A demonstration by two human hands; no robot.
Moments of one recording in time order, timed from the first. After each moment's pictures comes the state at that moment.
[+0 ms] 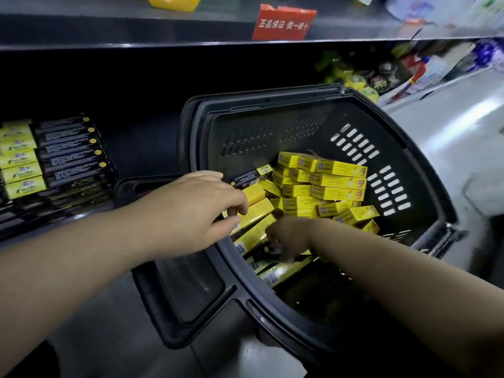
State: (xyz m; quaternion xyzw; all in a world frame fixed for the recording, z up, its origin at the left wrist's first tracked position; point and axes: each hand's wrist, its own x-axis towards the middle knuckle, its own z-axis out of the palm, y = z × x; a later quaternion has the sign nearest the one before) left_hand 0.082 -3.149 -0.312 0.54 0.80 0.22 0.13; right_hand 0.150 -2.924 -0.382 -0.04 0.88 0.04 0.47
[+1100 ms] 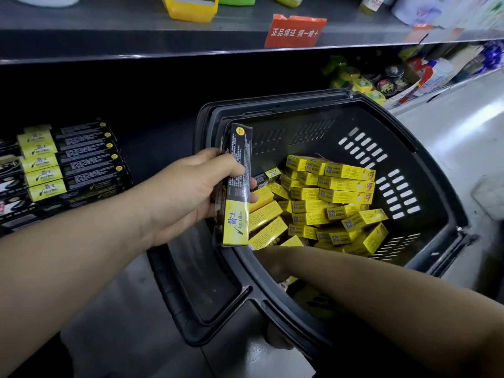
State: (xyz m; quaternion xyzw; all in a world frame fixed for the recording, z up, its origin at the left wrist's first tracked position) left_hand 0.077 -3.146 -0.294 0.05 0.54 0.73 0.41; right_hand 0.164 -2.985 -0.399 0.06 0.83 -0.09 0.55
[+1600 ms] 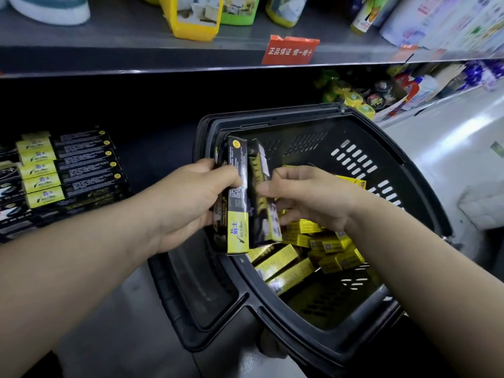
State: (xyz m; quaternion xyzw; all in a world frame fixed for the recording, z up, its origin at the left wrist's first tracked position) left_hand 0.077 -3.148 -0.287 0.05 0.55 0.72 0.42; right_hand 0.130 -2.966 -0.256 0.16 0.72 -0.62 0.26
